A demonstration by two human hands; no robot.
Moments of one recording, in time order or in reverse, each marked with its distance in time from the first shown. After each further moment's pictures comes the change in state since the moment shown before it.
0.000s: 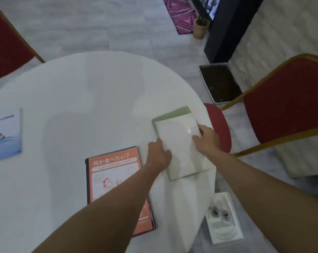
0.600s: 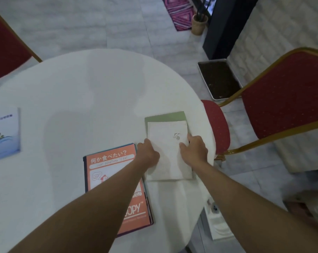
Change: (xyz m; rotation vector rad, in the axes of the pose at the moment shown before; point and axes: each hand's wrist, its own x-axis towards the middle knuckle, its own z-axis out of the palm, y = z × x) left_hand 0.004 -0.012 -0.014 0.278 -0.061 -0.153; right_hand -0.041 0.002 0.035 -0.135 -0.036 0.066
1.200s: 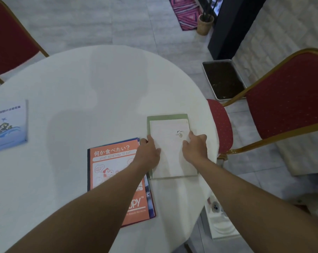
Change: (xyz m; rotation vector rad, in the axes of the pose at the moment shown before) left_hand -0.012 -0.023 0.005 0.171 0.066 0.135; right_hand -0.005 -0.001 0.011 -0.010 -0.032 0.005
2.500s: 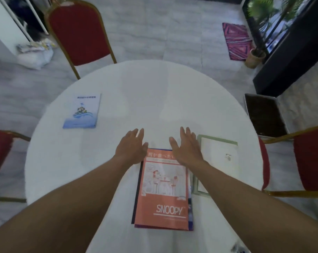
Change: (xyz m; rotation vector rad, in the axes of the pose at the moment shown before) left_hand -0.037 -0.182 -0.129 0.153 0.303 -0.062; right_hand -0.059 -0.171 0.069 -0.188 -0.224 -0.467
